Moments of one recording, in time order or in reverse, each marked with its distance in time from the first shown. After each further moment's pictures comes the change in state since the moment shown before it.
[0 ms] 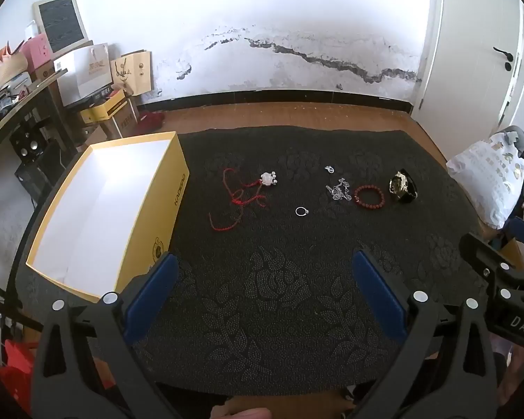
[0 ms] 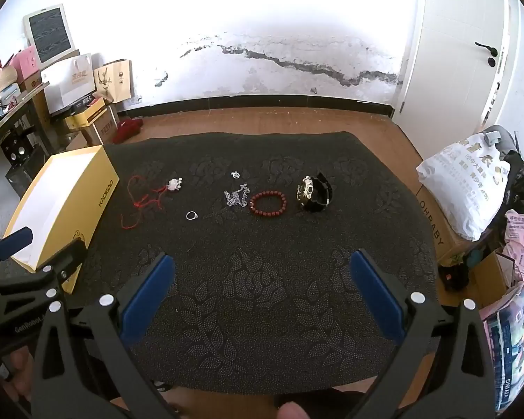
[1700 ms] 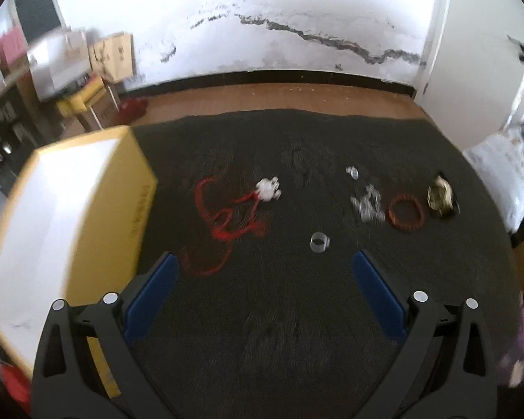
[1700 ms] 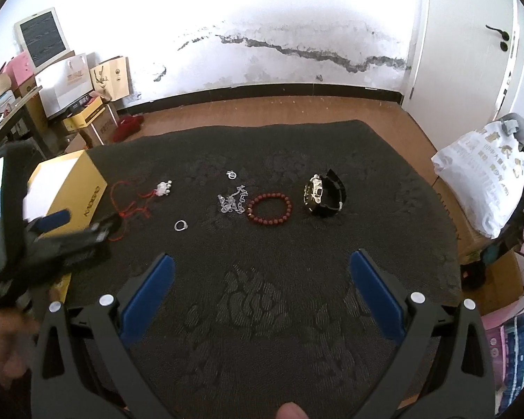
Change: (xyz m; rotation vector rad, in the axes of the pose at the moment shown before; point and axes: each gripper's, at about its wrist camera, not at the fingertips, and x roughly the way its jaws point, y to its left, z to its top) left arm 0.151 0.007 0.050 -0.003 0.082 -0.047; right arm 0.076 -0.017 0.021 0.039 0.048 0.041
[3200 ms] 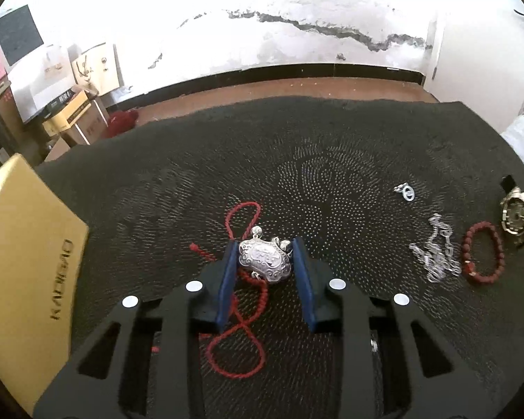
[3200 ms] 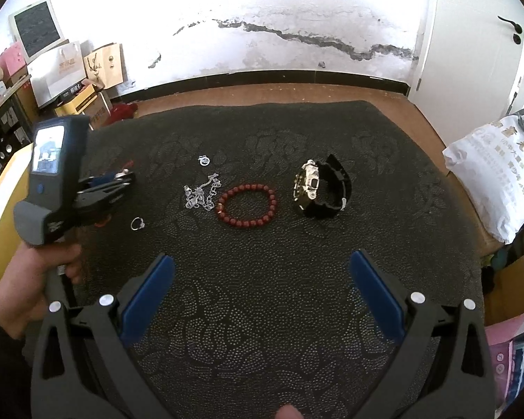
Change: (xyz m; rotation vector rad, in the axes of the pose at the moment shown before) left arm 0.123 -0.018 0.032 0.100 -0.022 0.057; right arm 0.082 -0.030 -0.003 -0.017 0.033 0.007
